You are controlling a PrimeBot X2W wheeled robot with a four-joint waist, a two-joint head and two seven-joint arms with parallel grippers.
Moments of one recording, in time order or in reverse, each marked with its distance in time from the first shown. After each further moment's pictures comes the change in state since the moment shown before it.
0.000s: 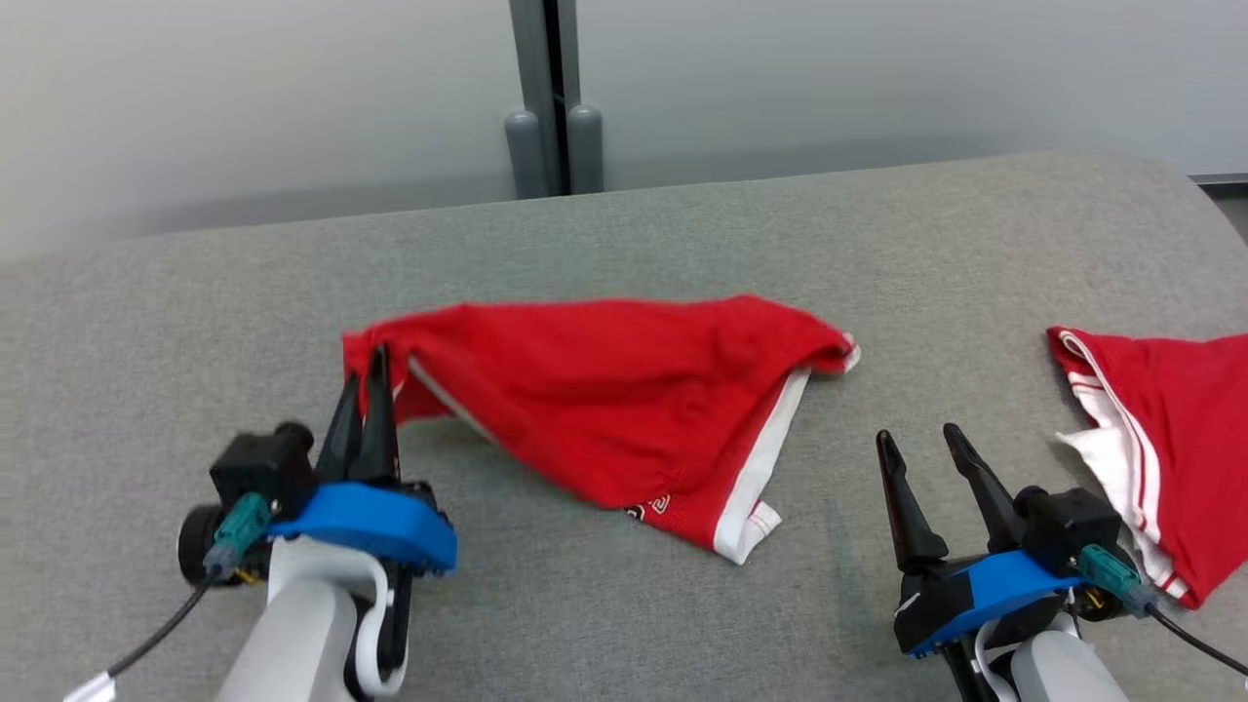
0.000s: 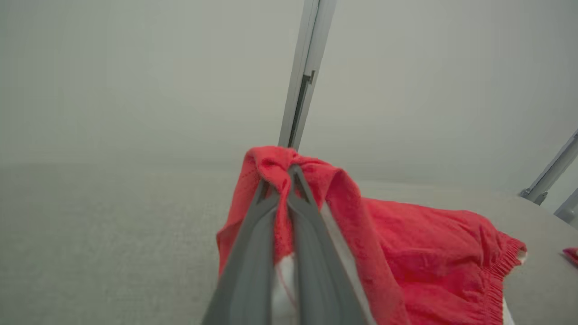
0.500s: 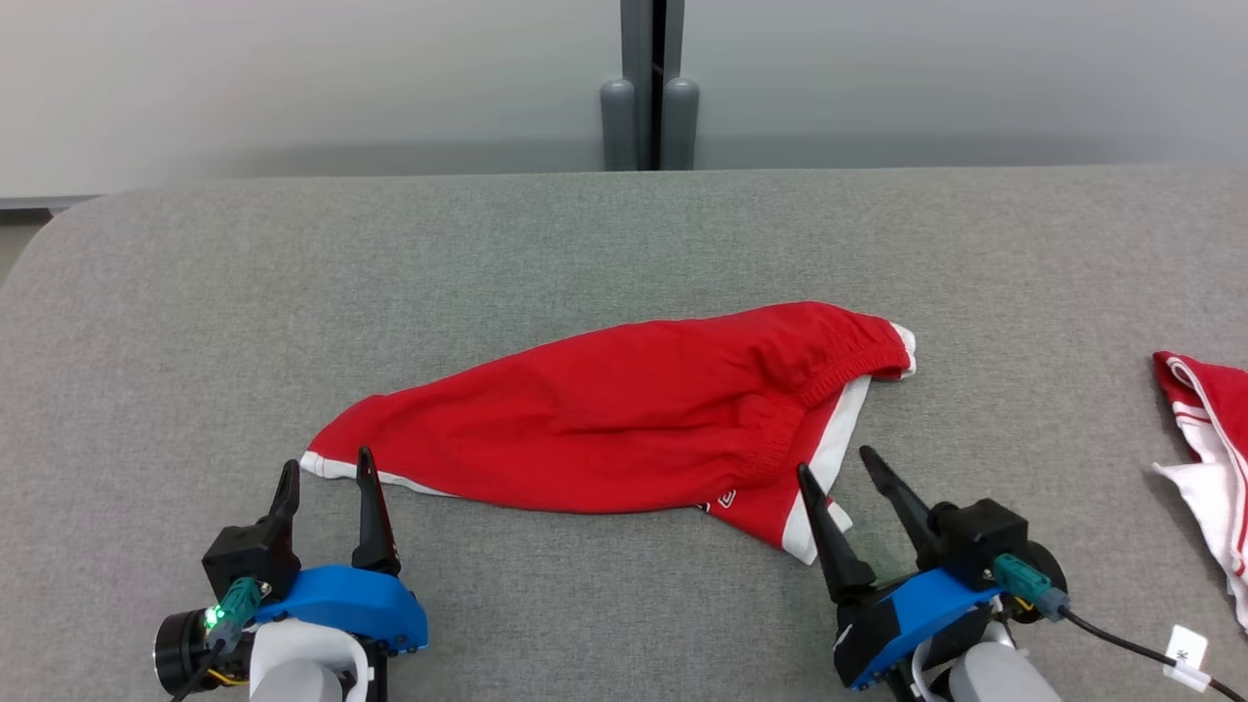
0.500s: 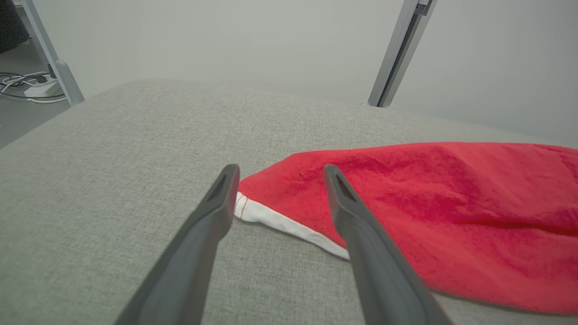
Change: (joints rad) left arm 0.127 -0.031 0.117 0.135 0.076 0.053 -0.037; right arm -0.021 0.000 0.135 0.048 -0.010 0.000 0.000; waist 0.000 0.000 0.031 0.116
